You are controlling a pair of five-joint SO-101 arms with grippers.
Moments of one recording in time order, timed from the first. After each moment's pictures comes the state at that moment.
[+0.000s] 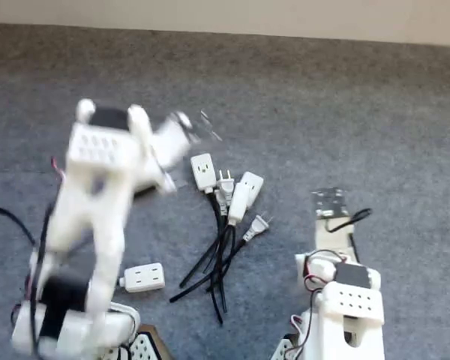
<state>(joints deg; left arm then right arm) 5.7 -10.9 7.6 100.7 -49.8 5.8 -62.1 84.2 55.2 14.8</state>
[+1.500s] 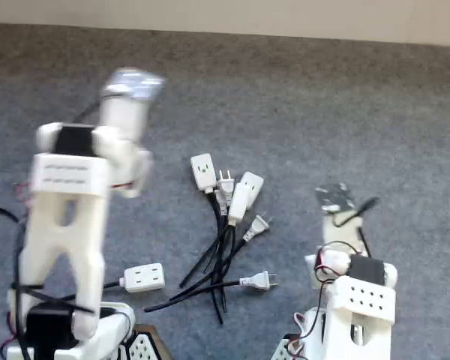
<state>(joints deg) -2.9 -19.3 12.0 90.4 -11.3 6.1 -62.0 74.2 66.9 26.7</state>
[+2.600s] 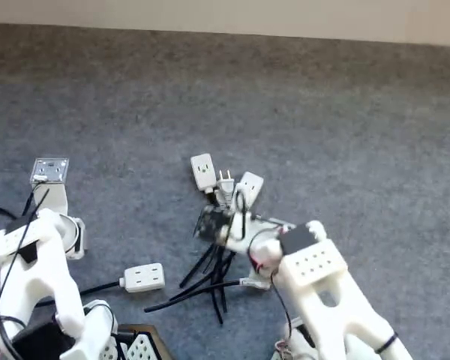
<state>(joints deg) -37.5 -22.2 61.4 46.1 -25.7 -32.2 -43.1 64.0 61.8 52.0</state>
